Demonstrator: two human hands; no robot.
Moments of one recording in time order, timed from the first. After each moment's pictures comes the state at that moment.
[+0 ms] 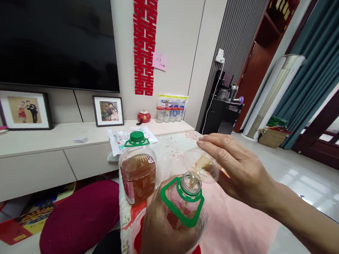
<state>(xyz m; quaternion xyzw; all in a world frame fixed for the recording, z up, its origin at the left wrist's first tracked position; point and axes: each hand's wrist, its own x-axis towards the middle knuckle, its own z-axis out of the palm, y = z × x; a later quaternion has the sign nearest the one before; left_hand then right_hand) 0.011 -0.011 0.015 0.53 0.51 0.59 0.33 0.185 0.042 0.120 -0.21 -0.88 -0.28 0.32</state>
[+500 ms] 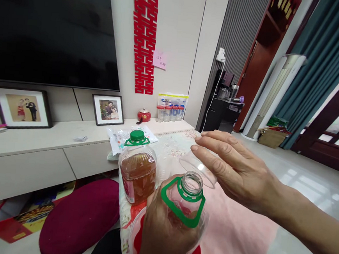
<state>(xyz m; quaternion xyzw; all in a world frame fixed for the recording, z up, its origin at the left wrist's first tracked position) 0.000 0.001 0.013 0.66 0.47 0.57 0.15 0.183 0.033 0.128 -0.18 -0.88 -0.36 0.25</state>
